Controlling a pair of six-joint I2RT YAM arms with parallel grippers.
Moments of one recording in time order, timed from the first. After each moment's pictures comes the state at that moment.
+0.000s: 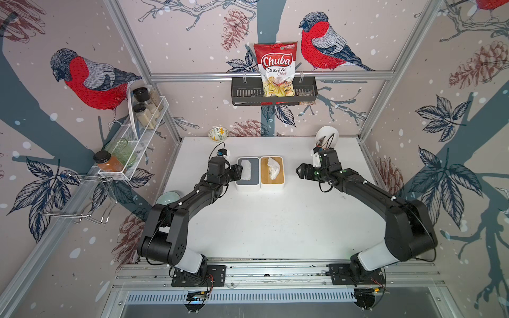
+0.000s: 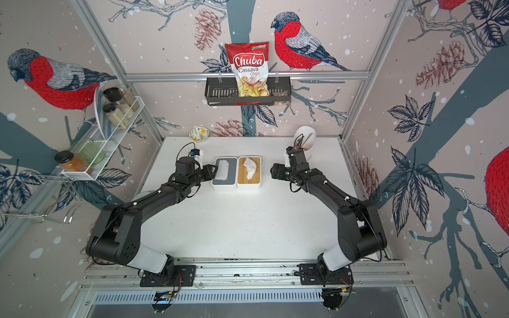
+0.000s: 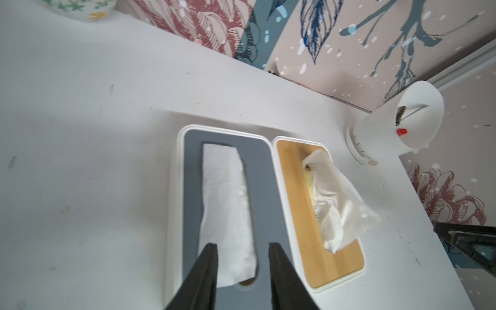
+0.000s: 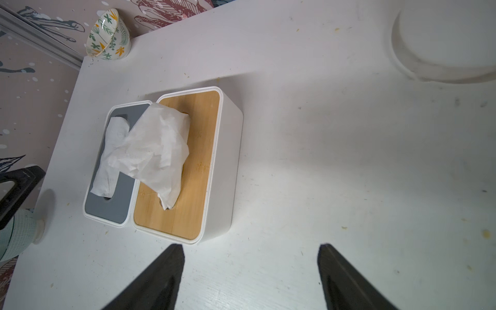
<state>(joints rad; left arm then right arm) -0.20 1.53 0.79 0.20 0.23 -0.47 0.39 1.58 1.06 -0.26 -0.20 0.38</state>
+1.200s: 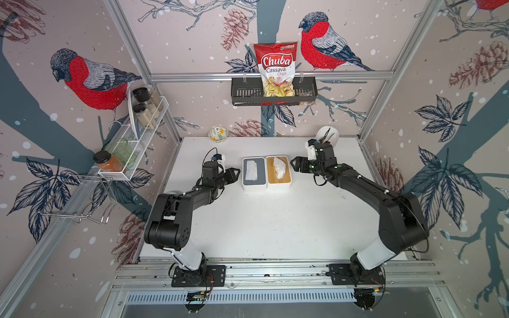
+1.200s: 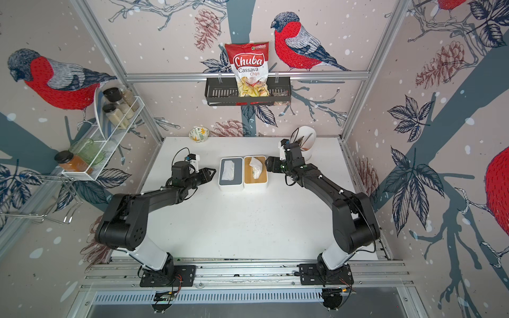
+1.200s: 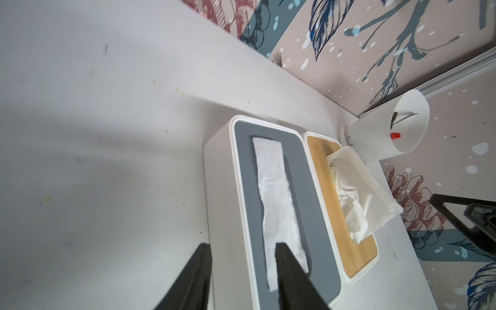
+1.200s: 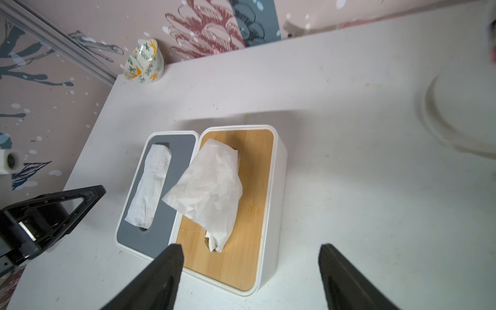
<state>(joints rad) -0.13 1.58 0.71 0.39 0.39 -0.48 0.41 1.56 1.10 -0.17 -0.15 0.34</state>
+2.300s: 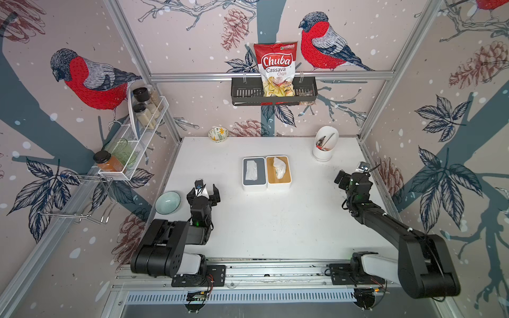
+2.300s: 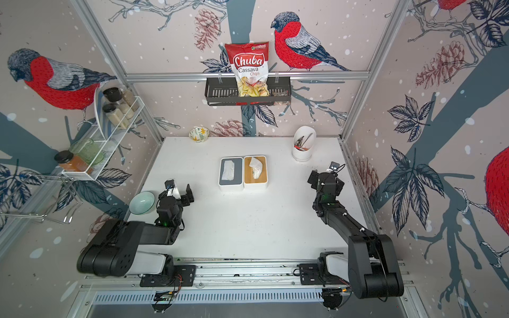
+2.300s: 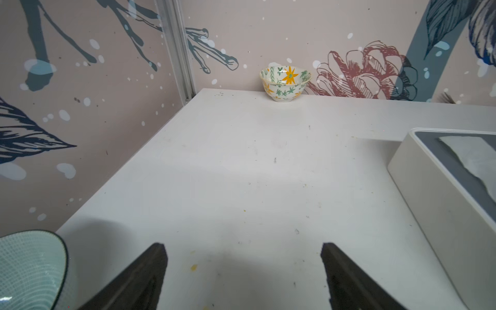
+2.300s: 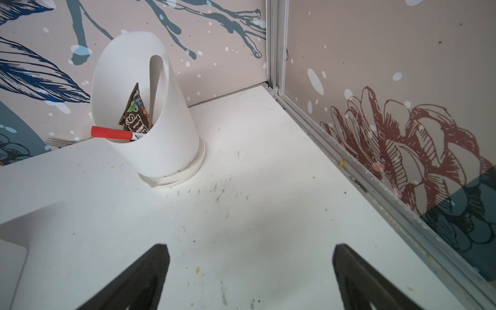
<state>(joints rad) -0.09 1.52 0.11 1.18 -0.29 -0.02 0.09 1.27 0.45 0.42 0.38 0.20</state>
